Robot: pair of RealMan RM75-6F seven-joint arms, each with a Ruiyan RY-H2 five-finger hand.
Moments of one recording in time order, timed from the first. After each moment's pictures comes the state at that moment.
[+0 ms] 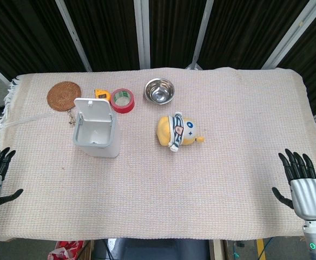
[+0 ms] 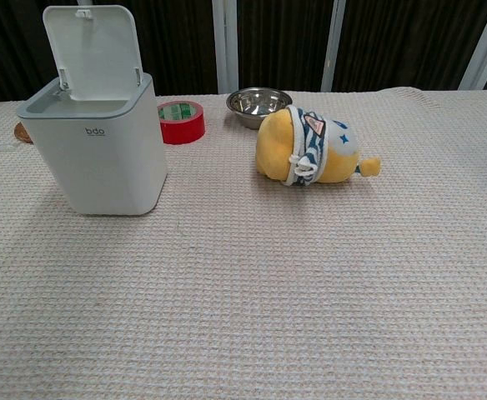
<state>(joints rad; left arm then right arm) -0.09 -1.13 -0.03 -1.60 1.51 1.50 0.13 0.08 -1.18 0.07 -1.53 -1.59 1.58 -0.08</state>
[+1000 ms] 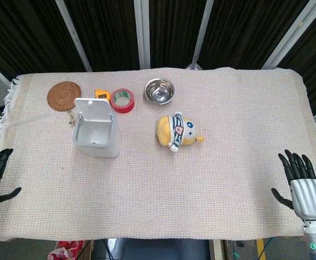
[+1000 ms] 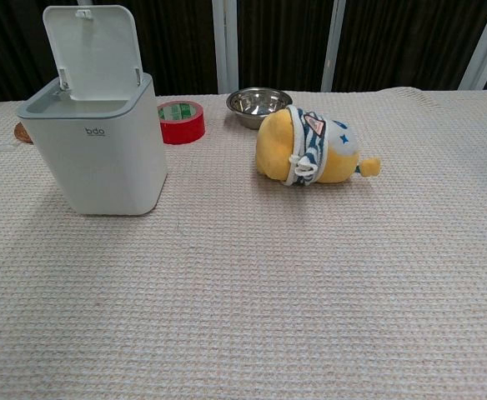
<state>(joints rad) -0.09 -1.10 -0.05 -1.65 1.48 1.49 0.14 0.08 -1.17 0.06 -1.55 -1.58 1.56 -0.06</state>
